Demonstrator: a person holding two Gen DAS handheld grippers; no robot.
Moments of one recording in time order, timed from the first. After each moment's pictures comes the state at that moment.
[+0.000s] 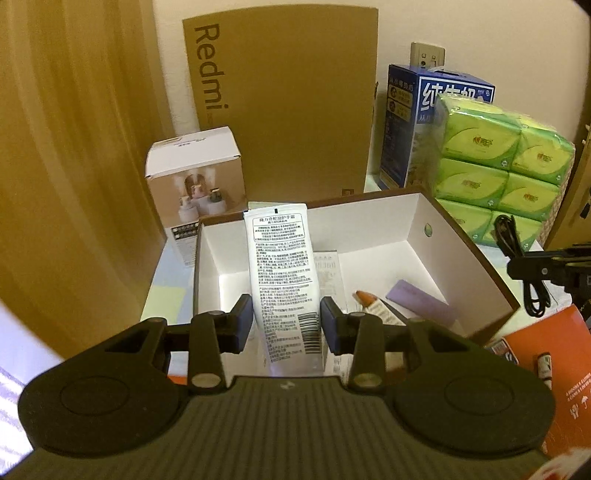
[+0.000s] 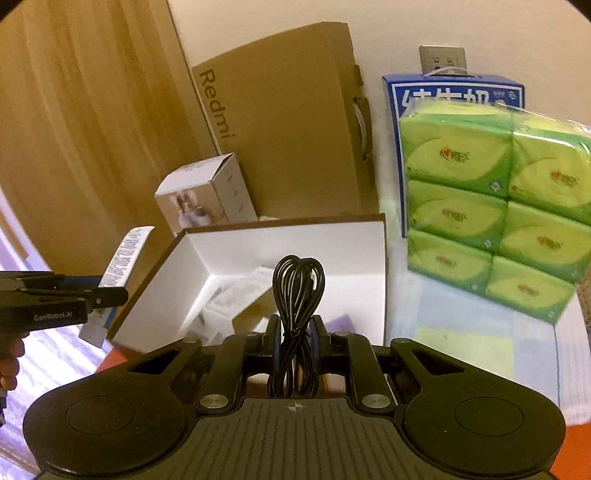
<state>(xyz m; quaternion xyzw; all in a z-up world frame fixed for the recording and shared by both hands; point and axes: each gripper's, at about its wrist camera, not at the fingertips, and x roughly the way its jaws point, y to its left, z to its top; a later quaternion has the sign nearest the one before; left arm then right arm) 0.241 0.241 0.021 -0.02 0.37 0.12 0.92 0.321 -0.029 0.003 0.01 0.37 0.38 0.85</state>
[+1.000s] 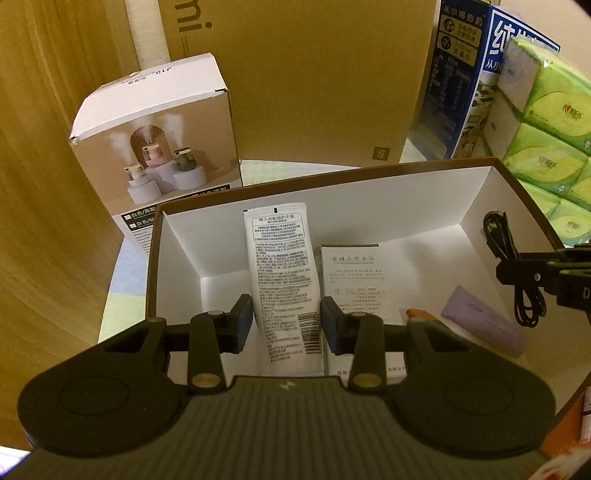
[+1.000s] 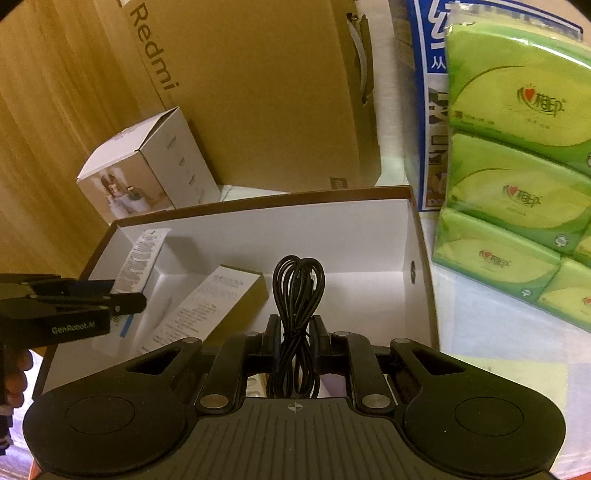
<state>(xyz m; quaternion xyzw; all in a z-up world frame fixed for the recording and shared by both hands) 0.363 0.295 -0.056 -0.04 0.45 0.11 0.88 0.422 0.055 -0.068 0.00 0.45 0.34 0.83</state>
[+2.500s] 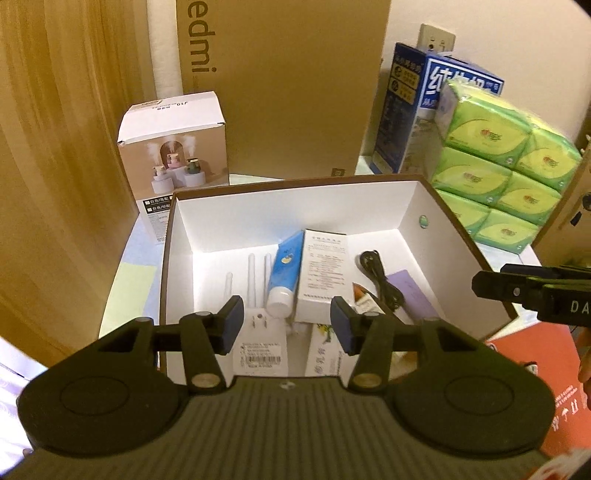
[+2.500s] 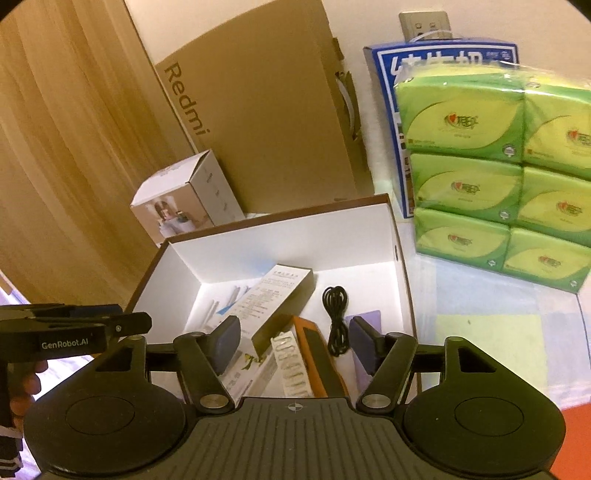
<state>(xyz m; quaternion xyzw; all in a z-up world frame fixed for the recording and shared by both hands) 0.263 0.250 0.005 -0.07 0.41 0.09 0.91 0.333 0.000 -0.017 0.05 0.40 0.34 0.85</state>
